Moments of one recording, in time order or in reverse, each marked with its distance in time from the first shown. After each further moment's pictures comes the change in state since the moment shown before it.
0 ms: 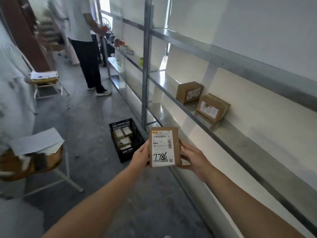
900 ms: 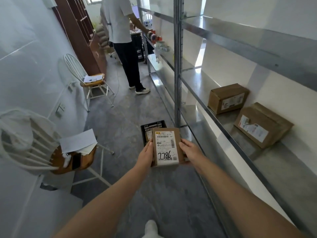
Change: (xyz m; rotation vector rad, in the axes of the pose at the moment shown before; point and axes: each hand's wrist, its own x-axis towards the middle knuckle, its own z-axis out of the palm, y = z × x) left_hand 0.160 0.045 0.037 0.057 0.326 -0.013; right_hand 0.236 -0.043 -0.008 -0.118 -0.231 0.094
